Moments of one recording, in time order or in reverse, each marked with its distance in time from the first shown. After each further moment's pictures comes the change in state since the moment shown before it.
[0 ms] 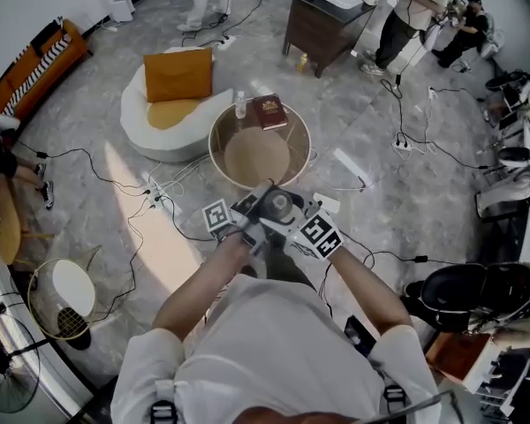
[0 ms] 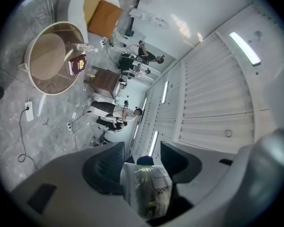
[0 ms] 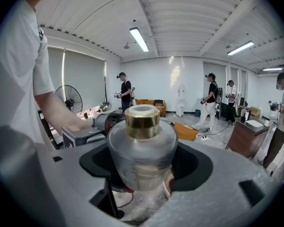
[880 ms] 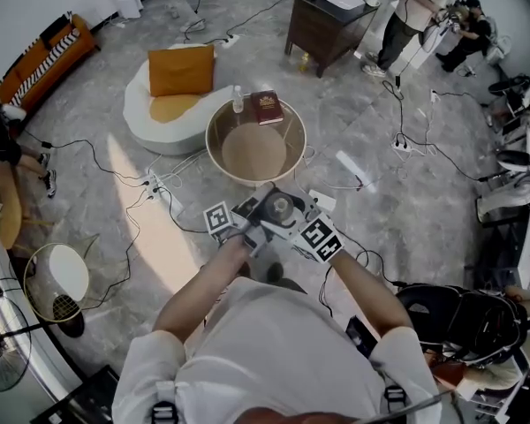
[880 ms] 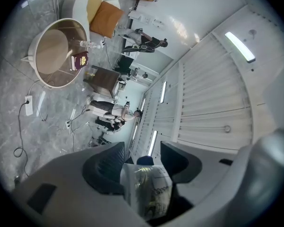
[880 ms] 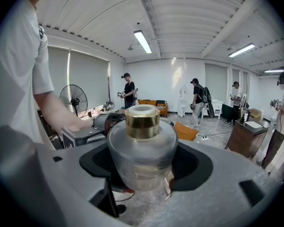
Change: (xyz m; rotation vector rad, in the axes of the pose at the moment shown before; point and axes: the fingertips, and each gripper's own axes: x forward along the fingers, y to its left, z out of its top) left arm 0.006 0.014 -0.080 0.015 -0.022 -0.017; right arm -0.076 0.023 -0.023 -0.013 -0.019 0.020
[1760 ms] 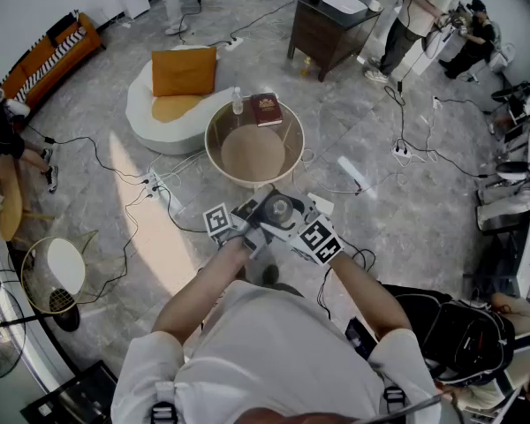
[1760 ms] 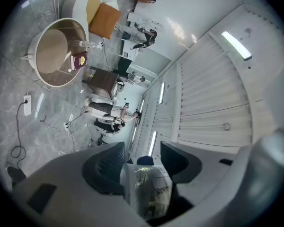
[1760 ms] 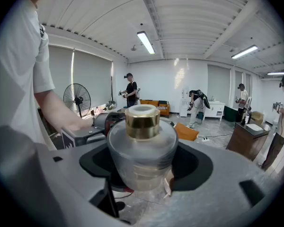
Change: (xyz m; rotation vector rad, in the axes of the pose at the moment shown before) left arm 0.006 0.001 -0.032 0.023 -0.027 -0.008; right arm -0.033 0.006 -0.007 -0.027 0.000 0.027
